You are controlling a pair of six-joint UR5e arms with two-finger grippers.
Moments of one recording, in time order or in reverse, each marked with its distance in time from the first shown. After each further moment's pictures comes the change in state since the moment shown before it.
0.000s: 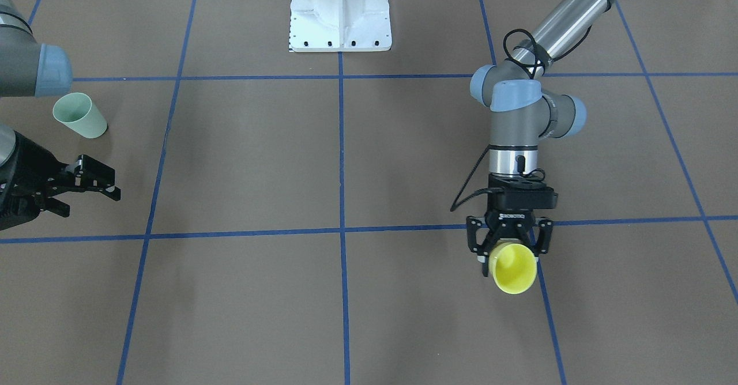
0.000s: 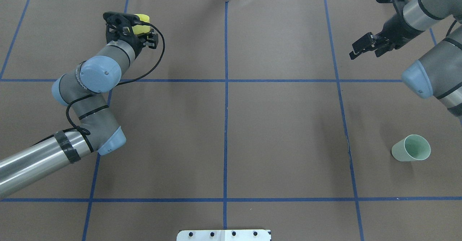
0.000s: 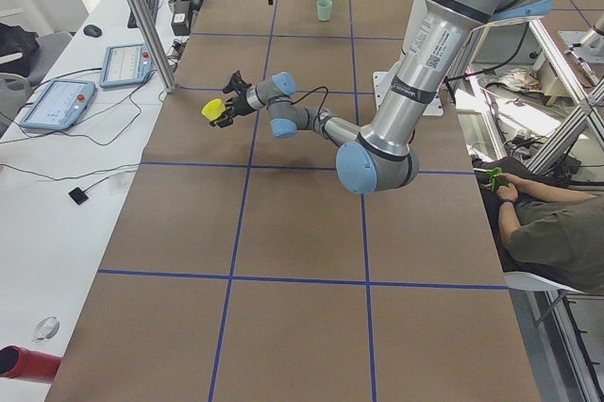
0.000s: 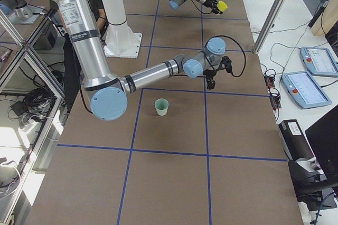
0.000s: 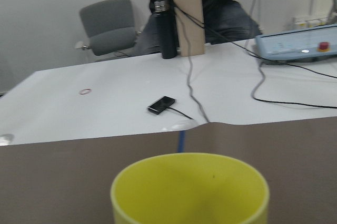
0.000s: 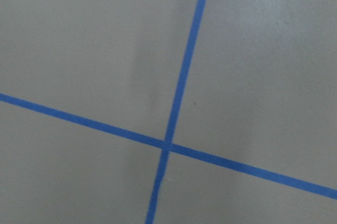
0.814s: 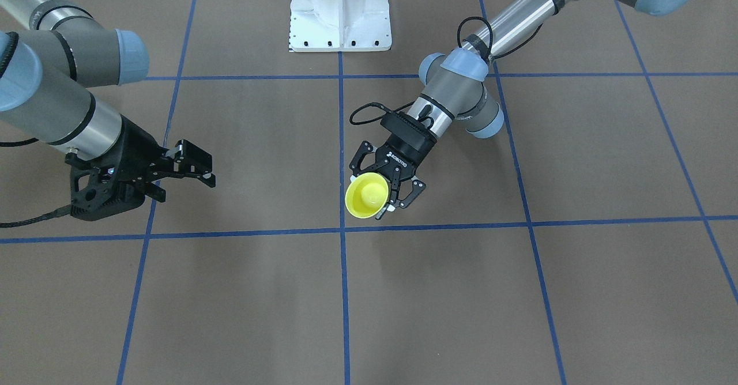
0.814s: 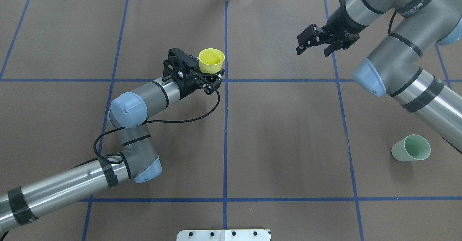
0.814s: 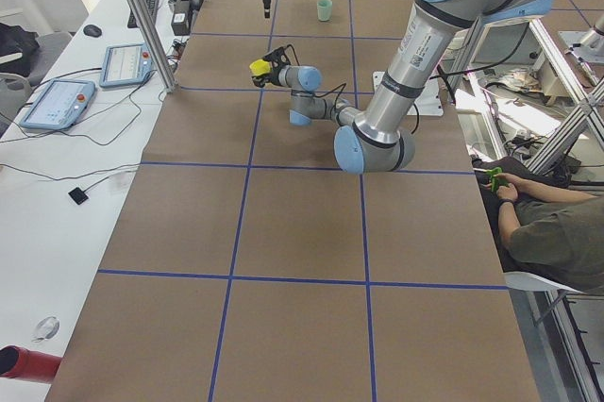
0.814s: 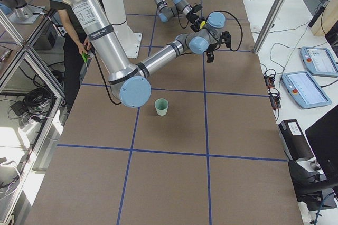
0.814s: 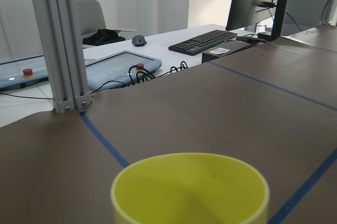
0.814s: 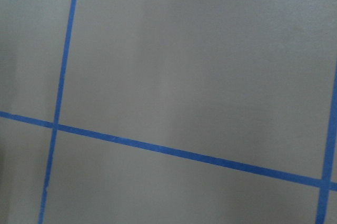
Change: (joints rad) left arm 0.160 -0.129 0.104 -0.443 -0.172 0.328; right arm -0.127 0.170 0.003 0.002 -0.012 0.273
